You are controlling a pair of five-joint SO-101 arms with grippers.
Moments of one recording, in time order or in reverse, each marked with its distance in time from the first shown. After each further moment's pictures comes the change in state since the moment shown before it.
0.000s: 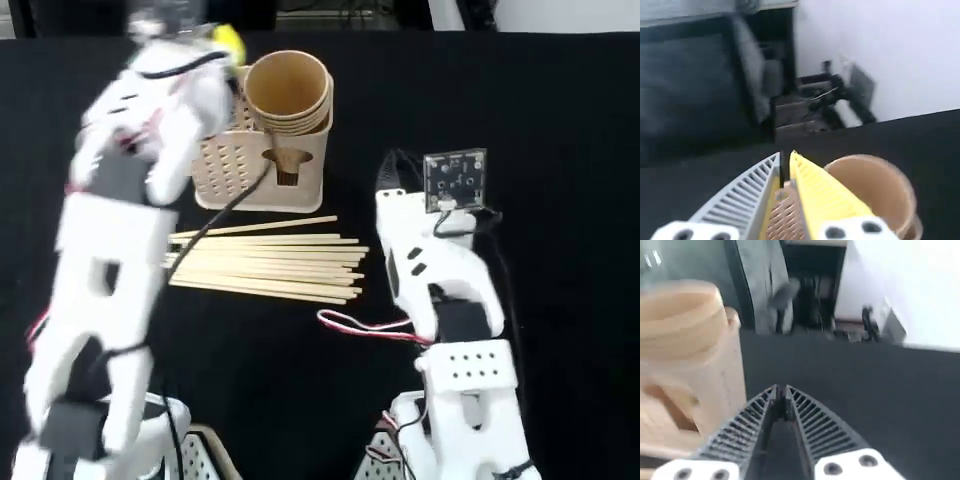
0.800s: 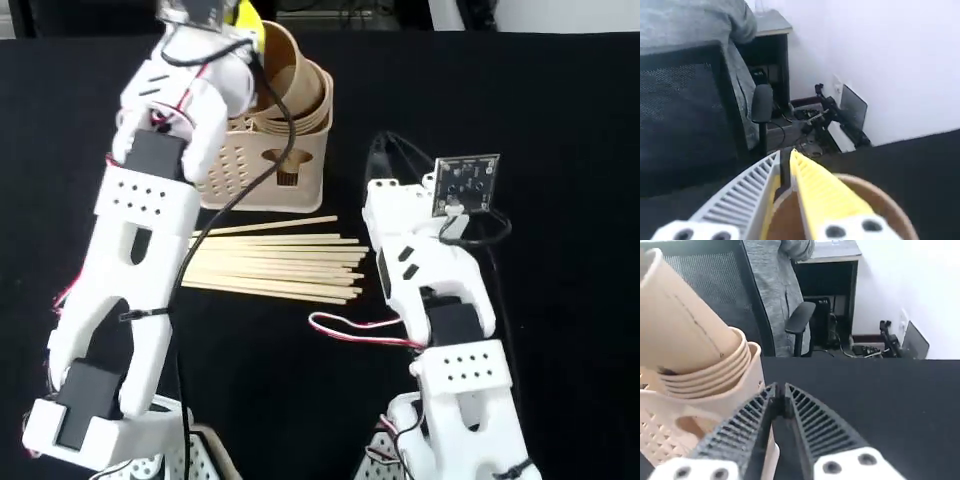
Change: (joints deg) left arm 5.1 12.0 -1.2 -16.7 0.6; right arm -3.8 0.0 2.7 -12.3 -9.8
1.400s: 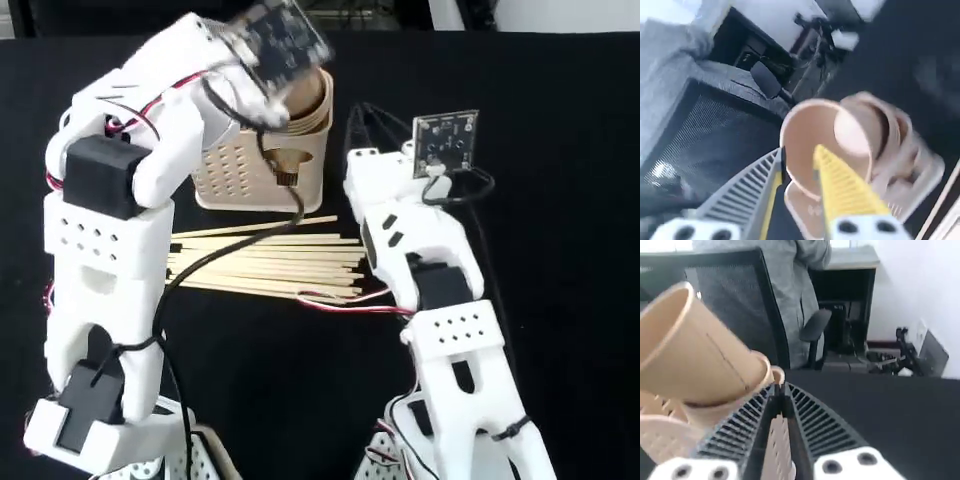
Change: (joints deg) left arm 2.8 -0.2 -33.4 46.3 -36.4; right arm -3.6 13.2 -11.4 -0.6 0.0
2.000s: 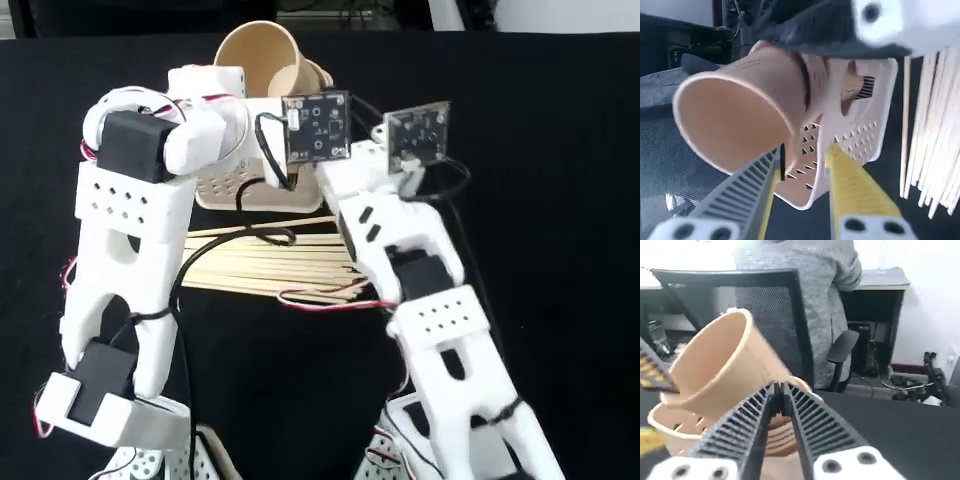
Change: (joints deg) left arm 0.2 6.6 -0.3 15.4 -32.5; right arm -5.4 3.3 -2.8 -8.0 0.0
